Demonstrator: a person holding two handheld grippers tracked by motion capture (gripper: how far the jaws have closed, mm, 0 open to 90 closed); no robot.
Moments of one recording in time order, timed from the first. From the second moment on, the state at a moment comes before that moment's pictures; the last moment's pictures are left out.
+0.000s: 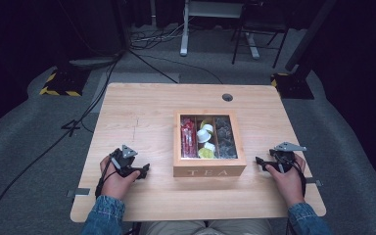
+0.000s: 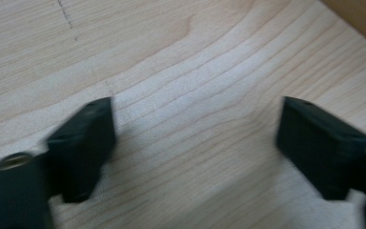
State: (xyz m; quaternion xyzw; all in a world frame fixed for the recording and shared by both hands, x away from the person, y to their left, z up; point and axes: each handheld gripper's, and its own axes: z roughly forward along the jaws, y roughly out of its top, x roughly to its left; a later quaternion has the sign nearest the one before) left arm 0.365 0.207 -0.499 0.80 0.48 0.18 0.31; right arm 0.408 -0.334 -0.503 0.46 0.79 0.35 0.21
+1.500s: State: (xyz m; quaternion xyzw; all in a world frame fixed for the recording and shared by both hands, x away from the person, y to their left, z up) left arm 0.328 0.141 -0.420 0.81 0.37 0.14 0.43; right arm 0.407 -0.334 -0.503 0.45 0.79 0.36 0.21
